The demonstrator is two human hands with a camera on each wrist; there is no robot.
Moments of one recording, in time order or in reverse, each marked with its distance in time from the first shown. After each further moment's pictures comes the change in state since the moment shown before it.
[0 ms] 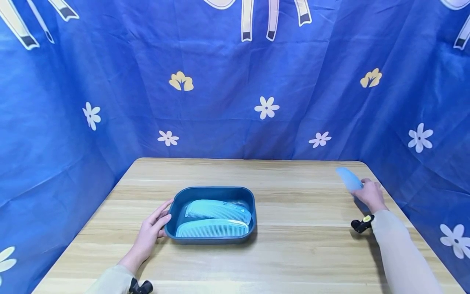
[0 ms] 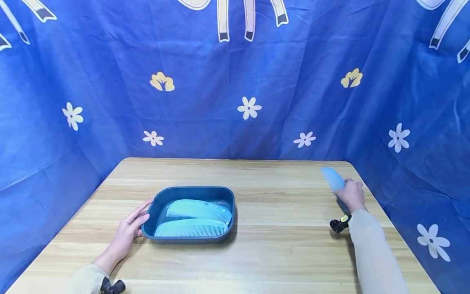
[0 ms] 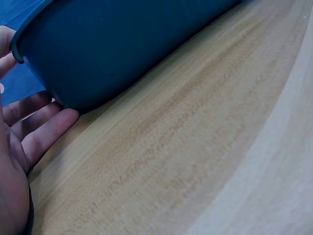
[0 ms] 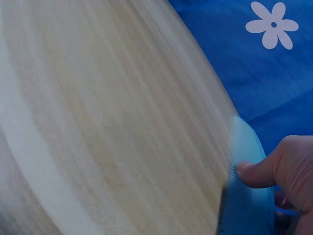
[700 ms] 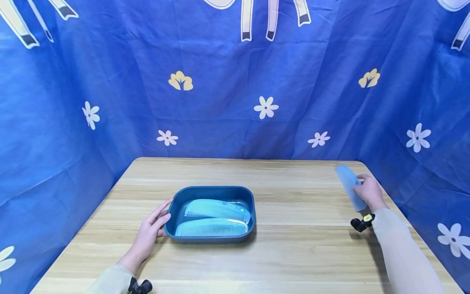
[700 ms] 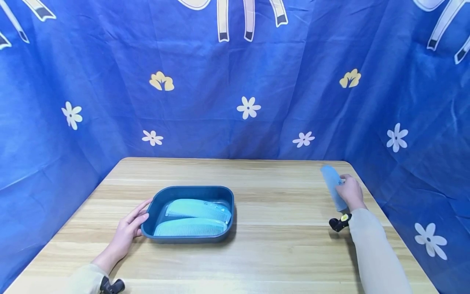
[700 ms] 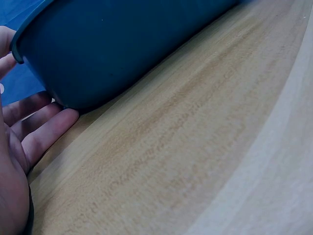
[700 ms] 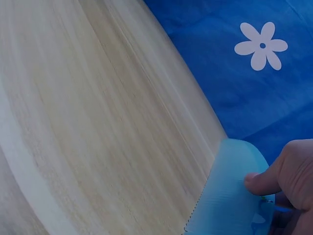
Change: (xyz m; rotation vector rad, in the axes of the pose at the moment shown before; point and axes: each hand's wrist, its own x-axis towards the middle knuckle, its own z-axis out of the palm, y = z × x) left_hand -0.001 -0.001 0.001 0.001 -0.004 0.003; right_hand -0.001 -0.011 -0.010 0.075 0.024 -0.034
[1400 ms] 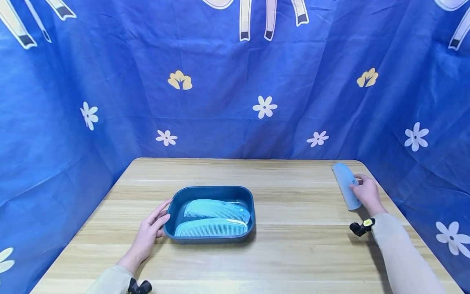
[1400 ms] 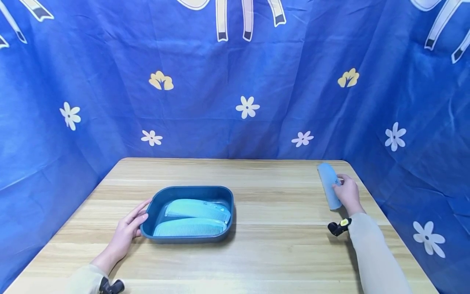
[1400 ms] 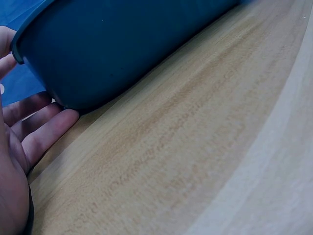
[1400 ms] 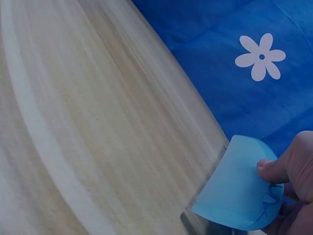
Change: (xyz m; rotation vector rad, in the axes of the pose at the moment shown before) left_hand -0.001 0.001 0.000 0.018 -0.002 -0.002; right_hand -0.010 -0.001 0.007 0.164 0.073 -0.051
